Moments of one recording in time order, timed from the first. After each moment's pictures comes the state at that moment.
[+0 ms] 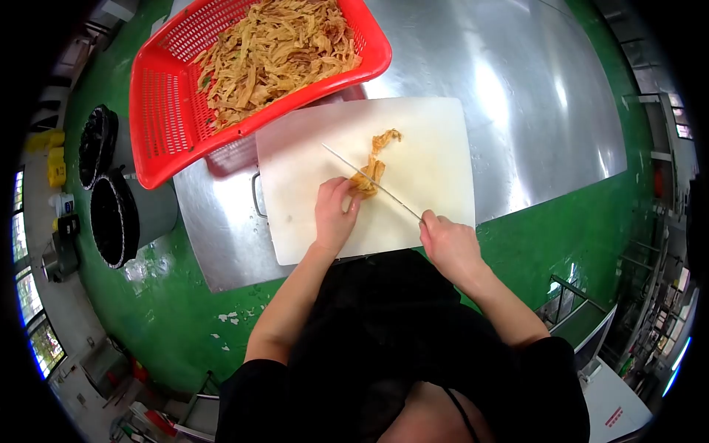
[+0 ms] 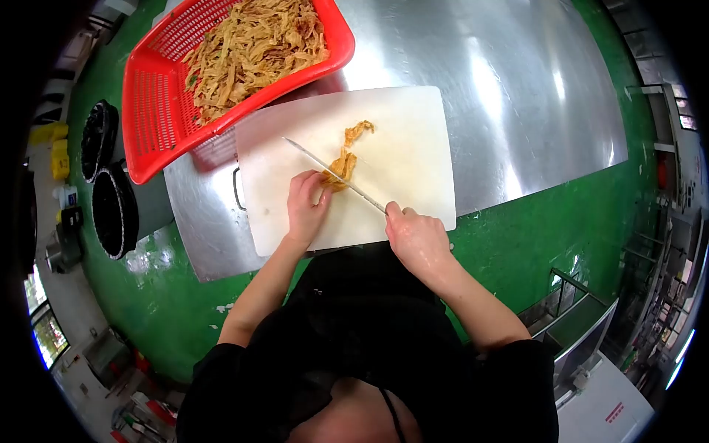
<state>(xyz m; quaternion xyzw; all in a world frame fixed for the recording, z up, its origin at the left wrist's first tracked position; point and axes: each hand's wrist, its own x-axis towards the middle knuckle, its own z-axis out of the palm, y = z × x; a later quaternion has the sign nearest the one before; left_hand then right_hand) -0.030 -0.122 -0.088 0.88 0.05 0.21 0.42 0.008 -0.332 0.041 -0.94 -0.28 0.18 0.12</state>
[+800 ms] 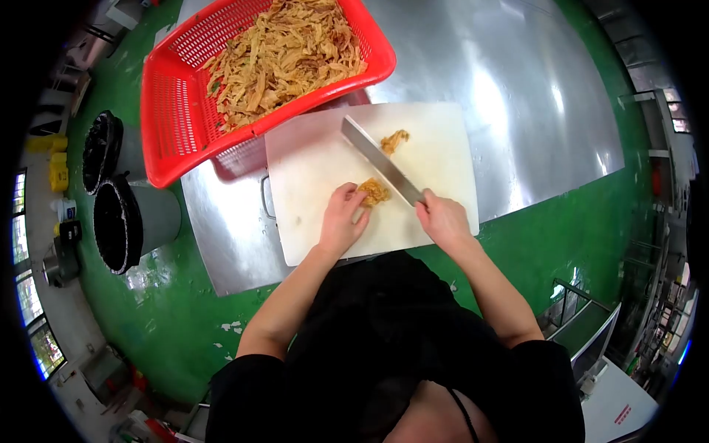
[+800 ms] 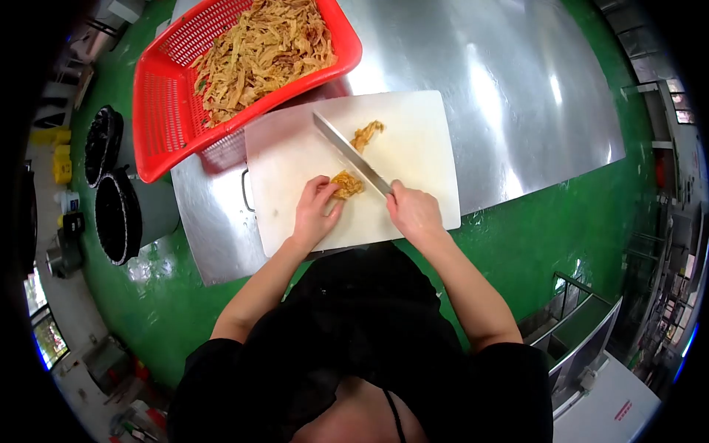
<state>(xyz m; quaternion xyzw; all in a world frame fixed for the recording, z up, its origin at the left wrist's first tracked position) -0.042 -0.114 -0.074 0.88 0.00 0.16 0.44 0.025 -0.317 -0.005 -0.95 -0.20 0.18 0.19</state>
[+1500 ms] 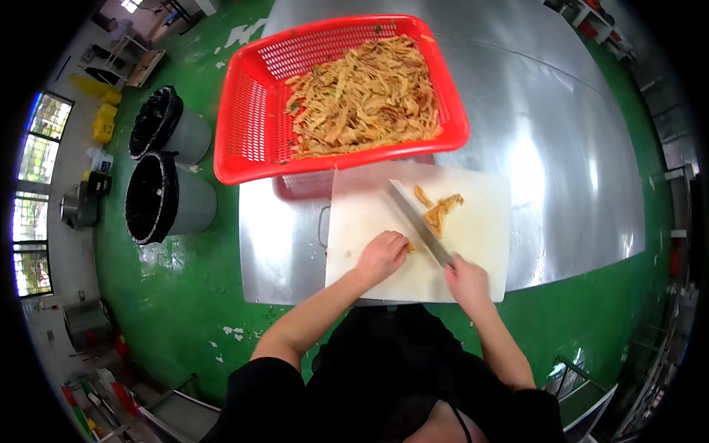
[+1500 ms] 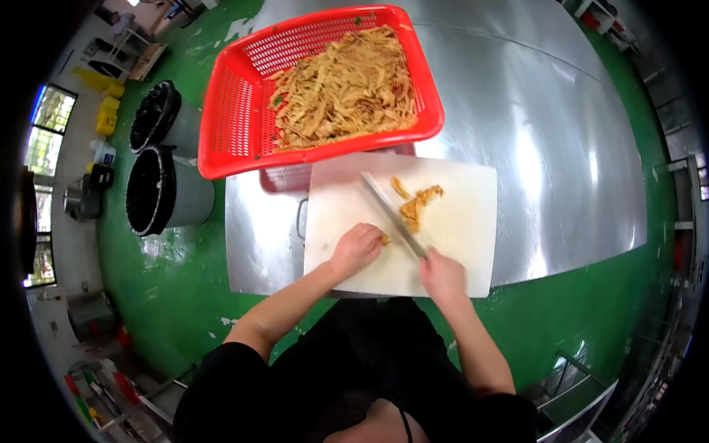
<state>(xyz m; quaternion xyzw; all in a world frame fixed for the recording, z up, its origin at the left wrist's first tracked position) -0.033 -0.087 -0.082 0.90 -0.06 0.15 0.39 0.021 -0.298 -0.009 -0.94 -0.24 0.16 0.16</state>
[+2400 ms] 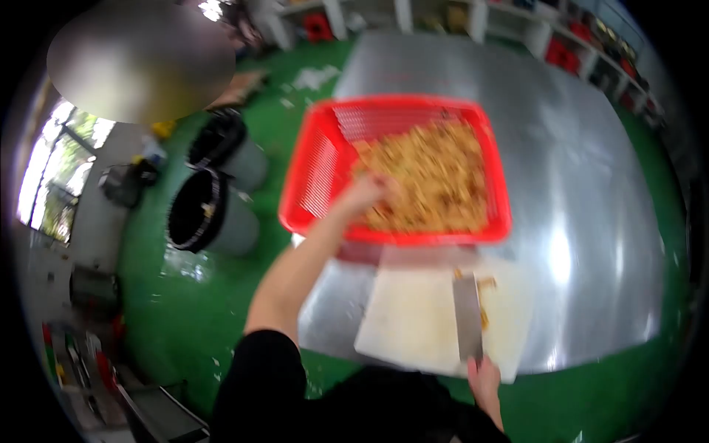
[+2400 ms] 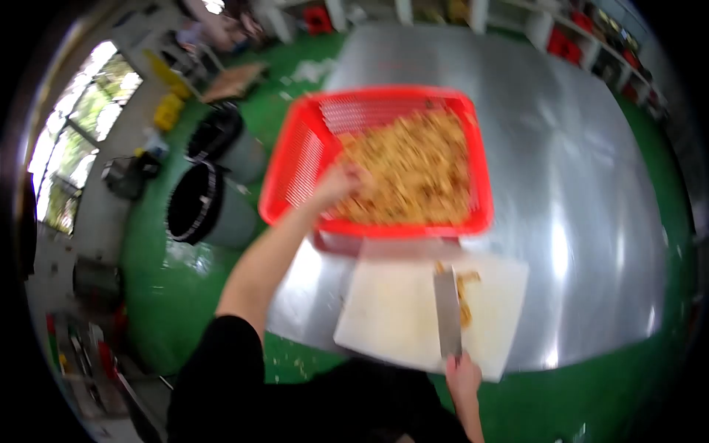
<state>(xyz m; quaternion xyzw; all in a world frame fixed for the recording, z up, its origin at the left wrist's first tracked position) 0.120 0.146 0.038 0.75 0.17 0.00 0.65 -0.008 -0.328 -0.029 -0.94 -0.10 0.24 0.21</state>
